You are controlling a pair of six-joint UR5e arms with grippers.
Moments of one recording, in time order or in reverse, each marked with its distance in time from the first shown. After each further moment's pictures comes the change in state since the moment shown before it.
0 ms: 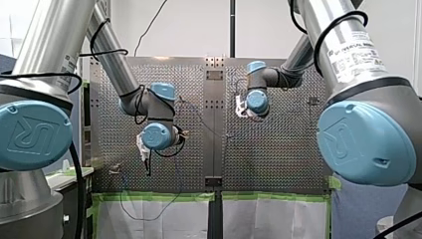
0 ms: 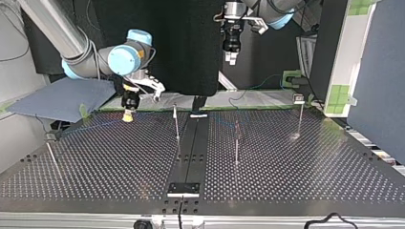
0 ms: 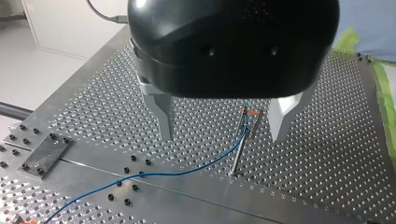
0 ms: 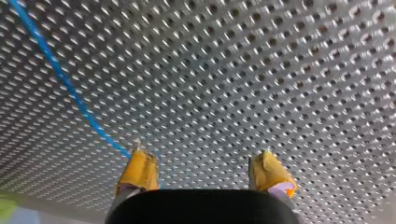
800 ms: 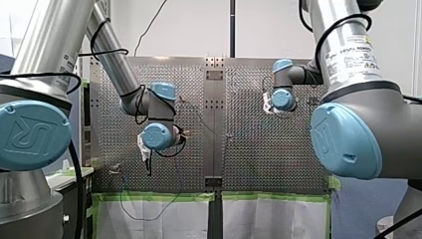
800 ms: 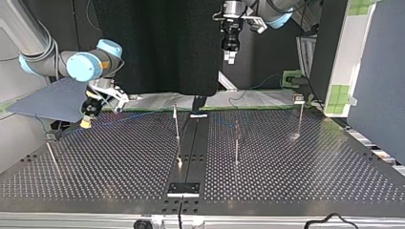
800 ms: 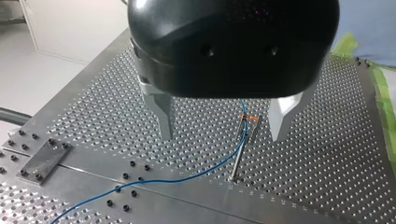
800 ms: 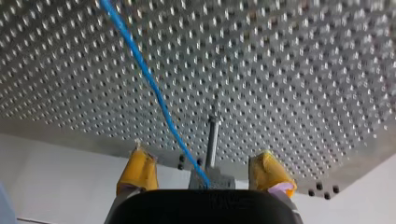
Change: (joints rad) left arm -0.012 0.000 0.000 0.002 -0.002 0.002; right arm -0.209 -0.036 0.027 -0.104 -0.028 -0.098
